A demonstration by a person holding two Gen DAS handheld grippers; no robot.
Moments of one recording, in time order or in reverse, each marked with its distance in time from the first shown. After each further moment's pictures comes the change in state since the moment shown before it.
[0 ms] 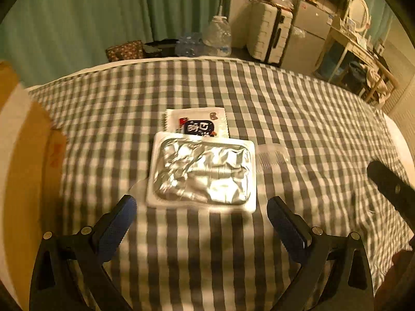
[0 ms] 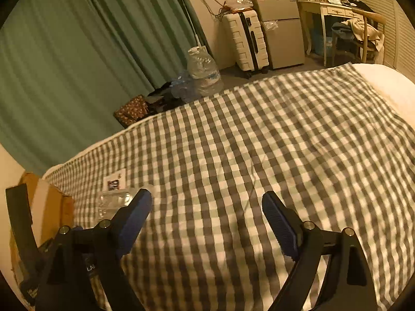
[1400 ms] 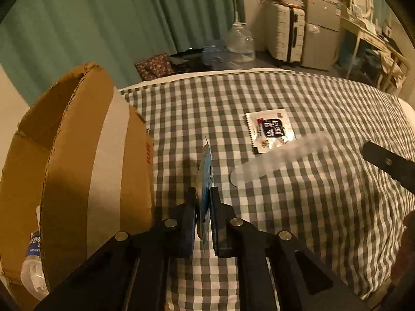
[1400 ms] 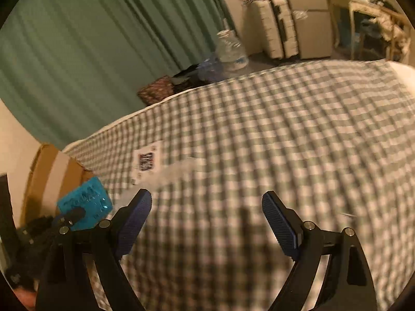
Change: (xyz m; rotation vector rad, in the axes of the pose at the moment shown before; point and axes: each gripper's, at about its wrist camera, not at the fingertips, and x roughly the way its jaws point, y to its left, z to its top) left arm -0.061 0.067 -0.014 0.059 -0.050 0.198; right arm 0.015 0.035 -0.008 -0.073 0.100 0.160
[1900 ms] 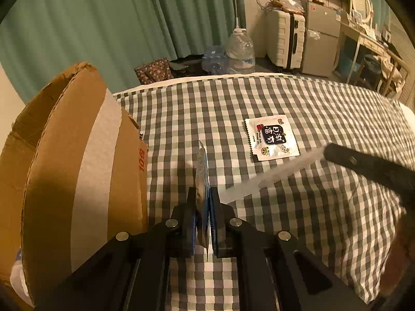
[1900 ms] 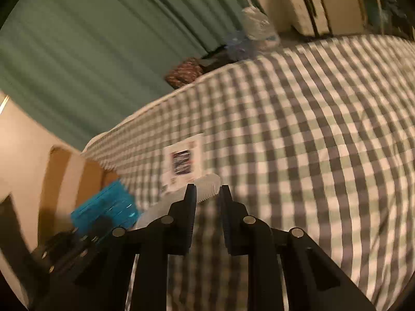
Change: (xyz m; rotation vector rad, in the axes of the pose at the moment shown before) left arm 0.012 0.002 -0.001 -0.019 -0.038 -0.017; right arm 0.054 0.032 0.007 -0.018 0.084 0.172
